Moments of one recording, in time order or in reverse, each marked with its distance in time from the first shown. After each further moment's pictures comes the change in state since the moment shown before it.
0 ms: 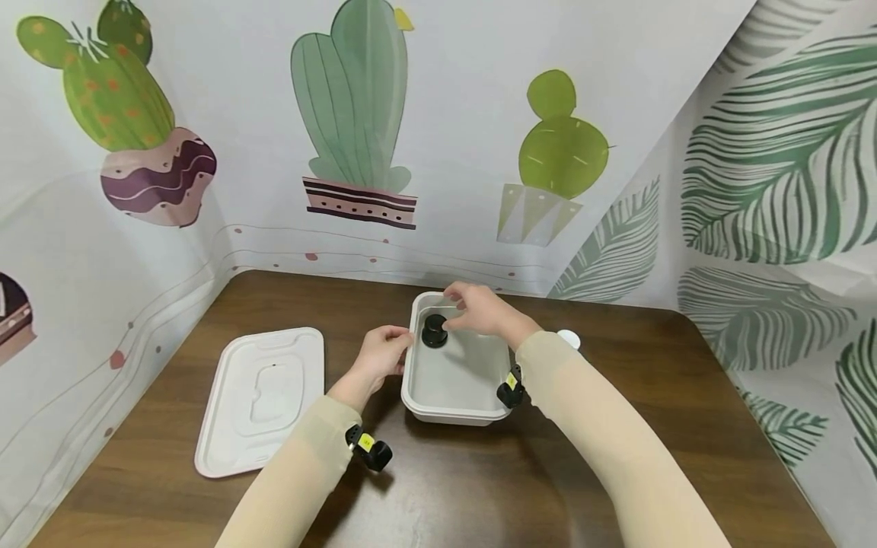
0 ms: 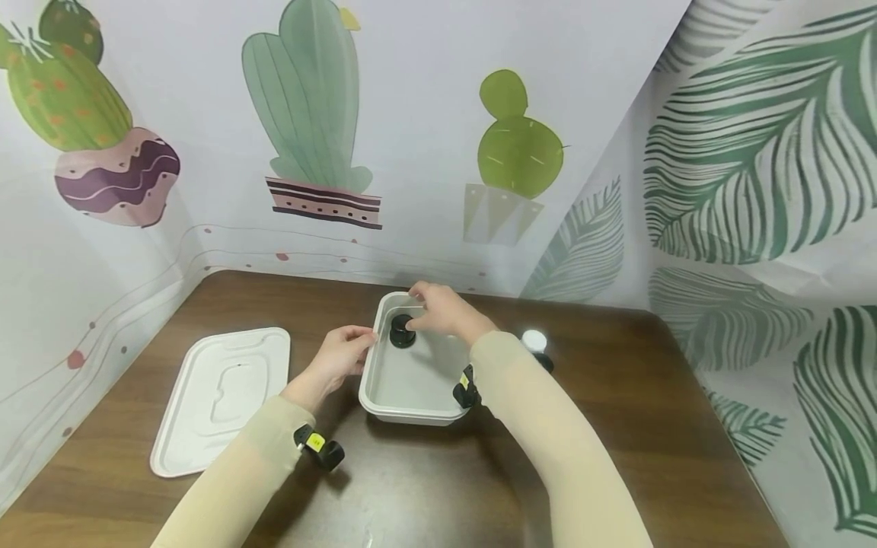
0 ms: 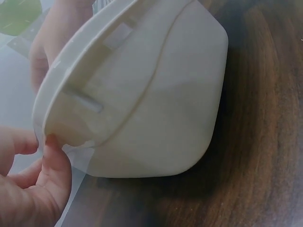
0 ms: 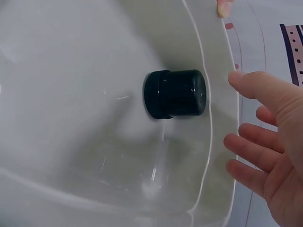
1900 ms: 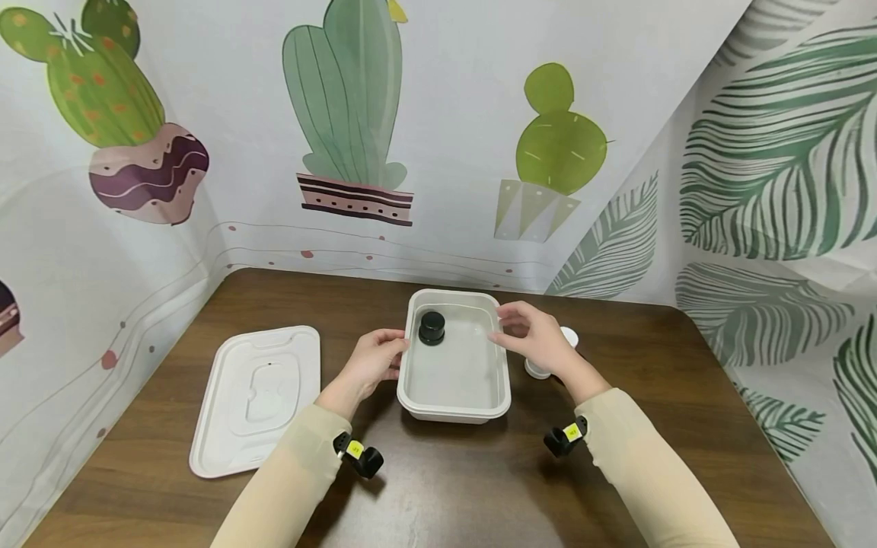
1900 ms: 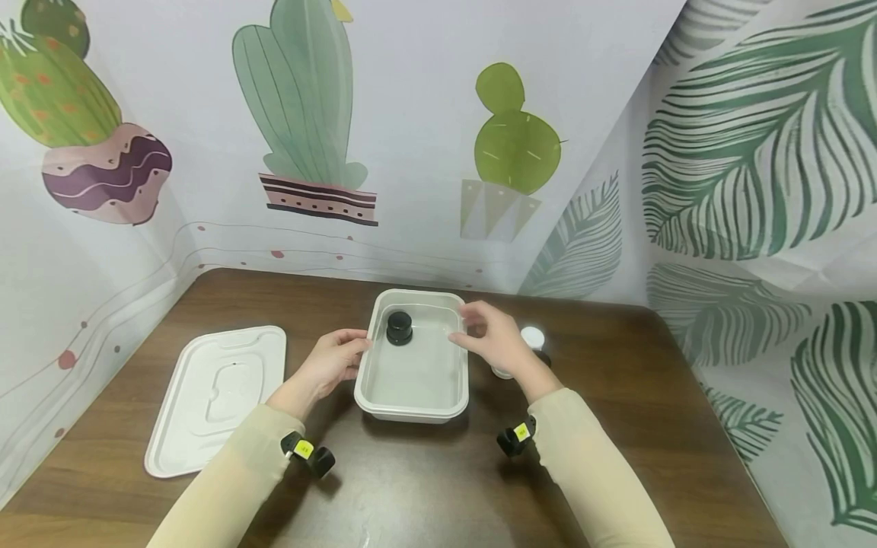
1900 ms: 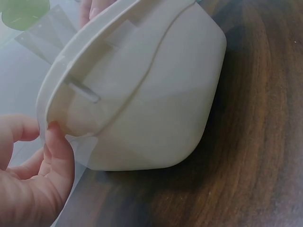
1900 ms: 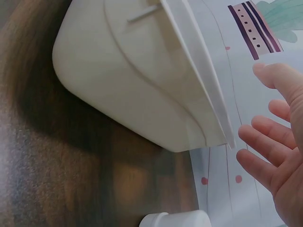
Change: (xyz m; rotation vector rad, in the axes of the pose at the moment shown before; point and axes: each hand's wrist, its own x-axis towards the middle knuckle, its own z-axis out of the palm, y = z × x) left_hand 0.000 -0.014 -0.007 -0.058 -0.063 -0.014; right_hand -0.089 0.048 0.002 0.335 0.317 -0.014
